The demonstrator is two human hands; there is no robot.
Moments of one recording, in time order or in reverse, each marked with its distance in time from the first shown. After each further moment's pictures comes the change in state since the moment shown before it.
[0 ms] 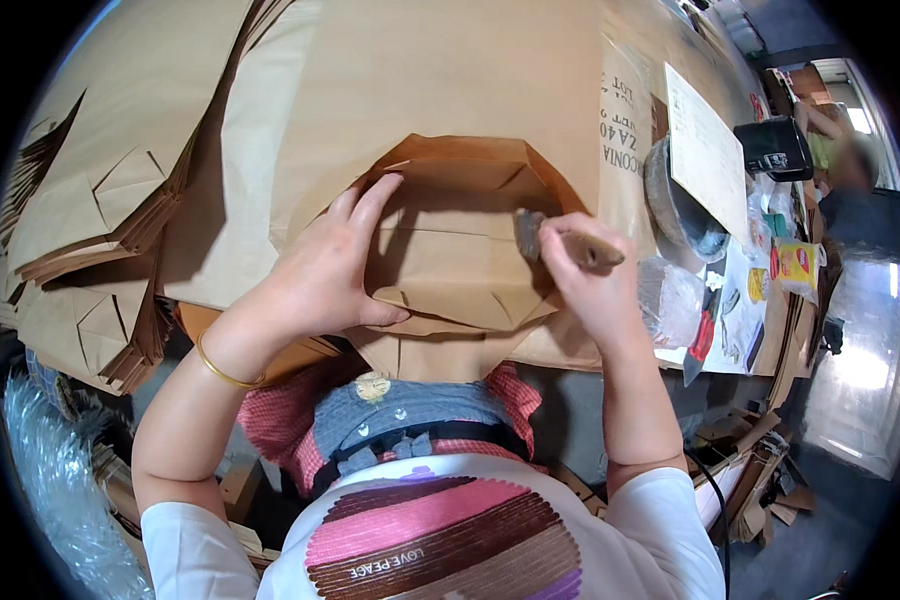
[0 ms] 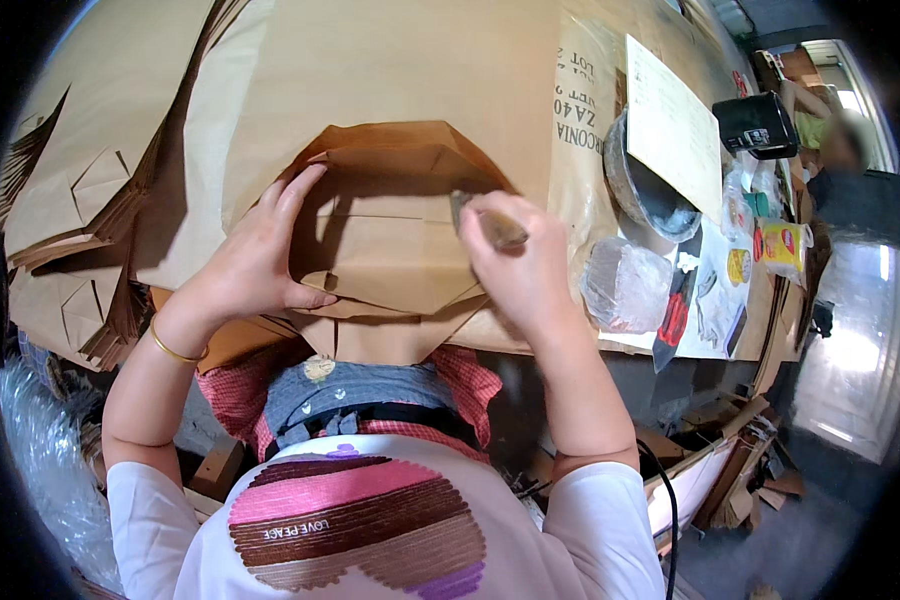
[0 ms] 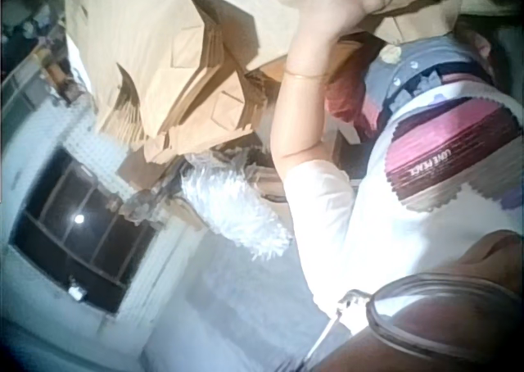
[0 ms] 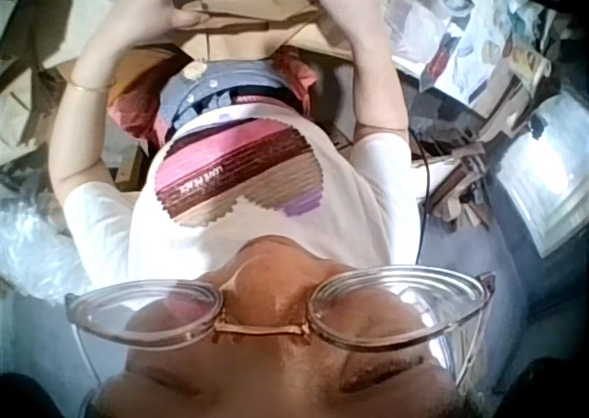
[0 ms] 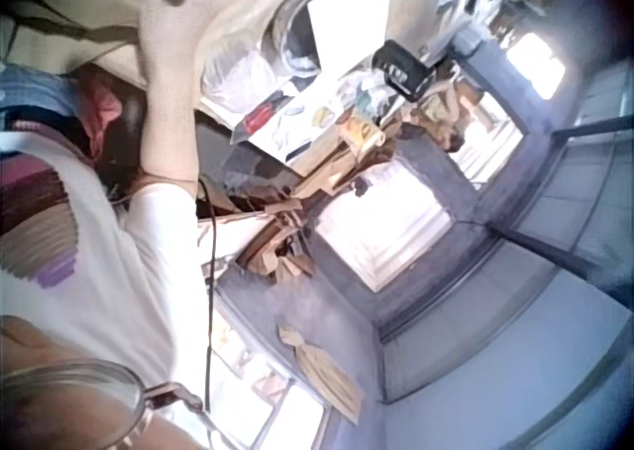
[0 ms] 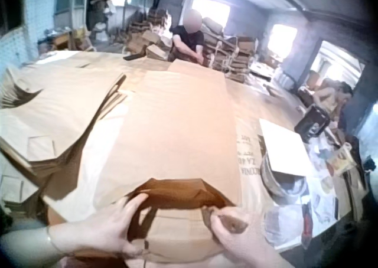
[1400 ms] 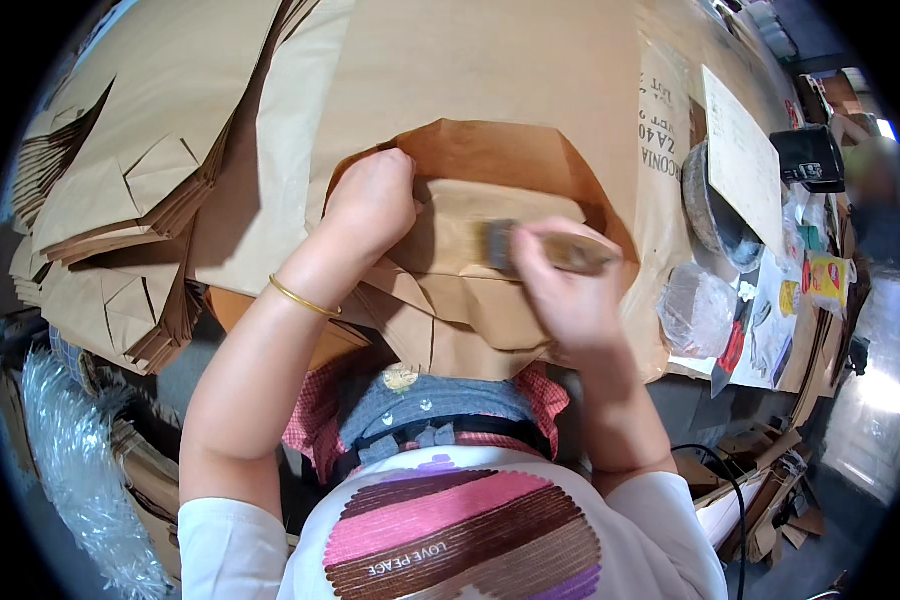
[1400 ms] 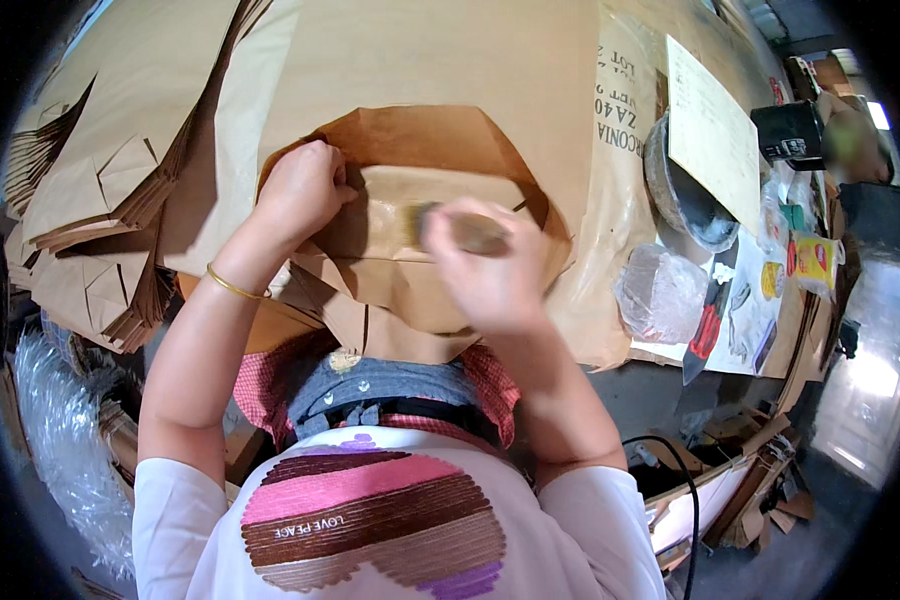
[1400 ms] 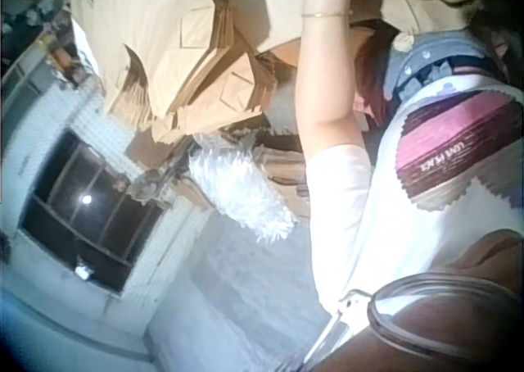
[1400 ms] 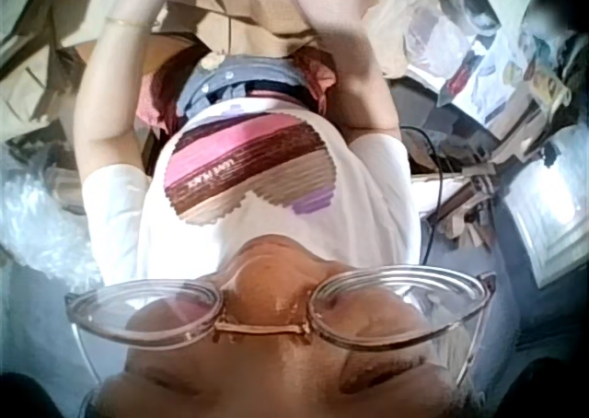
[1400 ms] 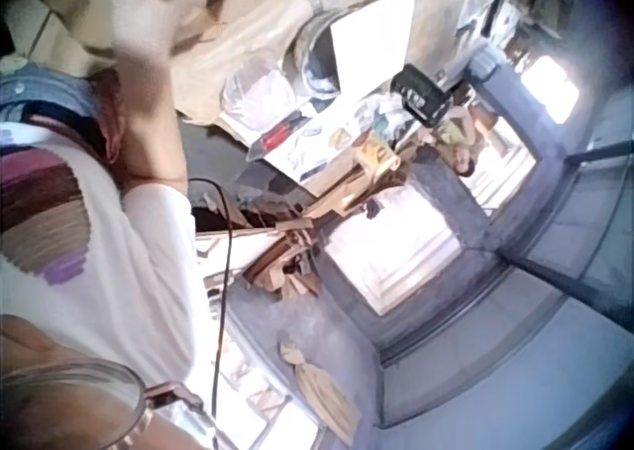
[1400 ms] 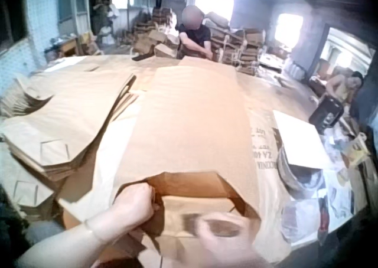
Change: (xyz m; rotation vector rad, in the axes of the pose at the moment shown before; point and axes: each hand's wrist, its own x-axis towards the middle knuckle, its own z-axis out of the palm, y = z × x) left_hand 0.055 -0.029 0.018 0.264 0.241 -0.221; right_hand -0.009 -0.019 0.052 0.391 0.010 0.115
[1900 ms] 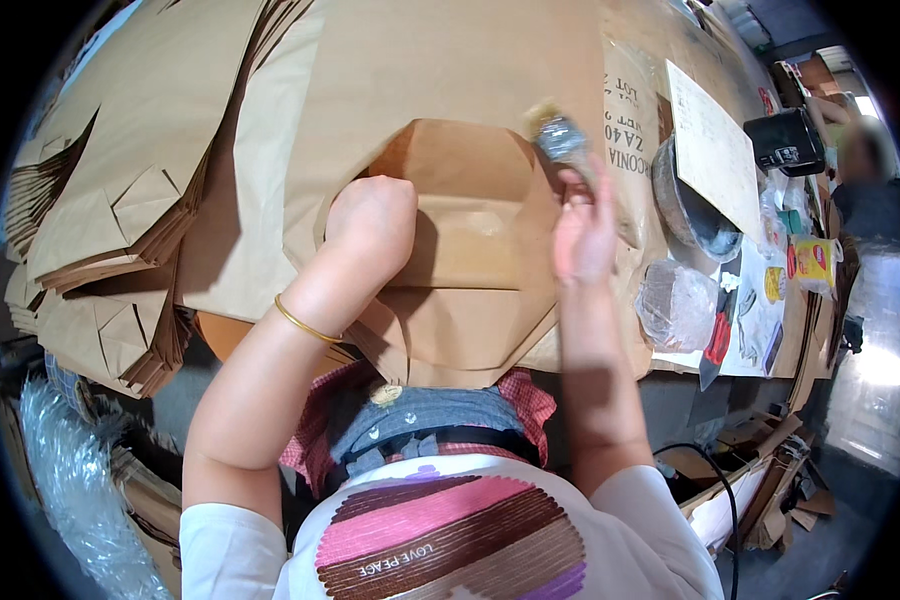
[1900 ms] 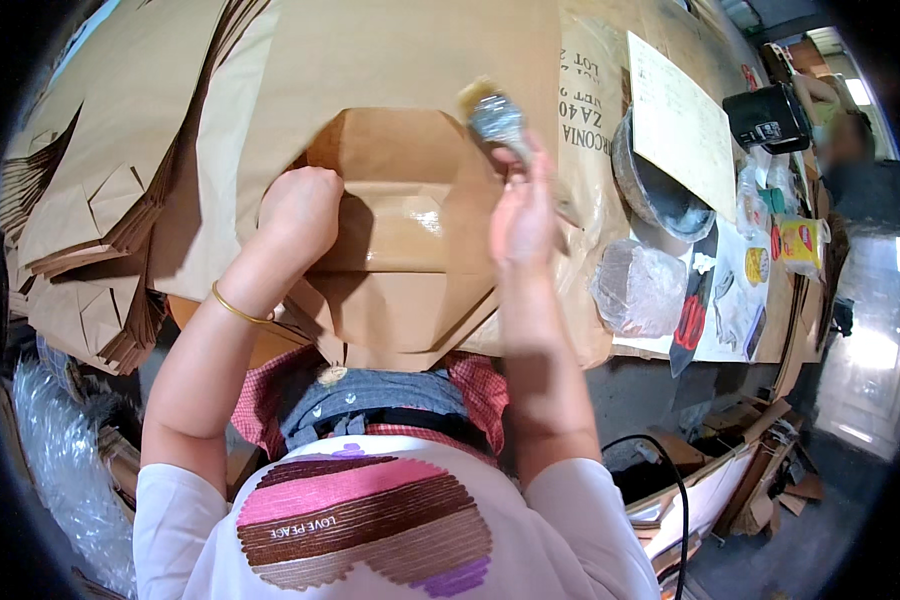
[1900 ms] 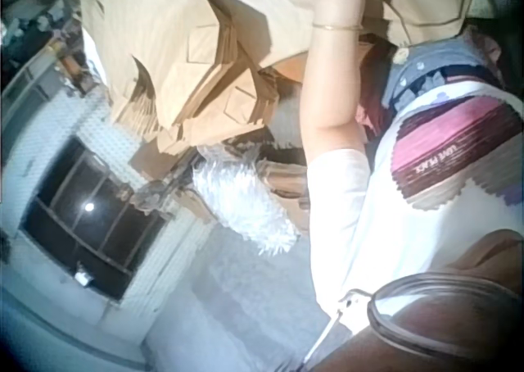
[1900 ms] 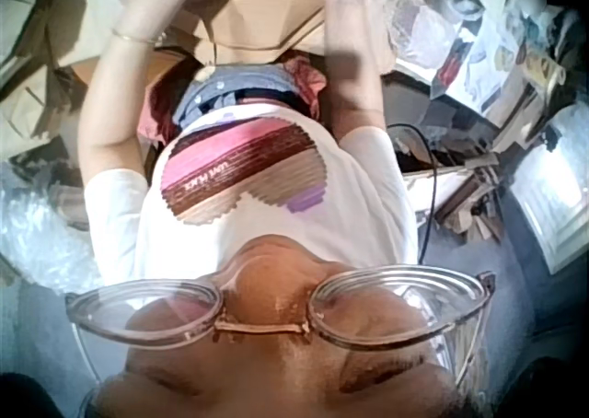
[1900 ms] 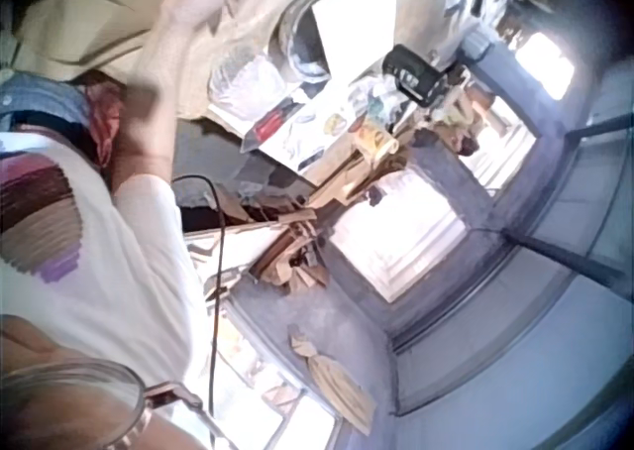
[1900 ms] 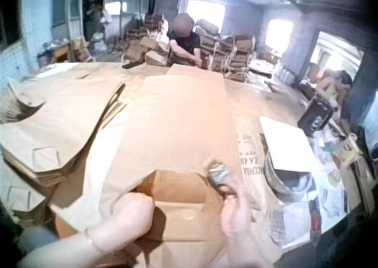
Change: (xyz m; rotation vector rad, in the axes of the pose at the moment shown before) left_hand 0.002 0.043 -0.005 0.377 -0.149 0.060; right_hand 0.064 0.081 -0.044 1.054 0.311 -0.041
